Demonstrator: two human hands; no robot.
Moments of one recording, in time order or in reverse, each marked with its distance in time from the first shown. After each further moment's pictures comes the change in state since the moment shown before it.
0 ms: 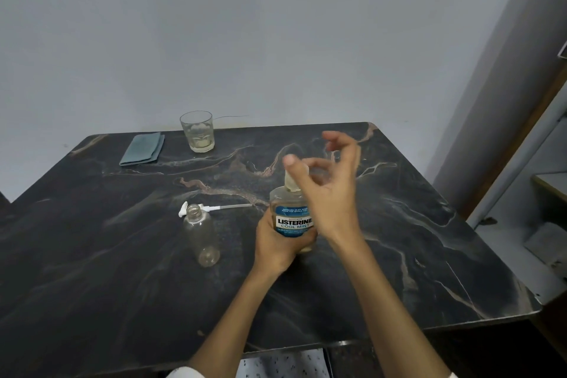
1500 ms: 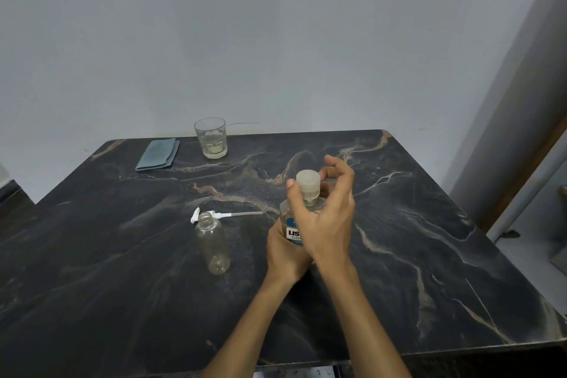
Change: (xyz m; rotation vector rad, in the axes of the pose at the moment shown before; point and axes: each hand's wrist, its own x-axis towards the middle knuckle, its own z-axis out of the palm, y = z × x) left_hand 0.002 0.003 0.008 0.061 0.075 0.084; right_hand -0.013 0.030 0.023 -0.210 0.184 -0.206
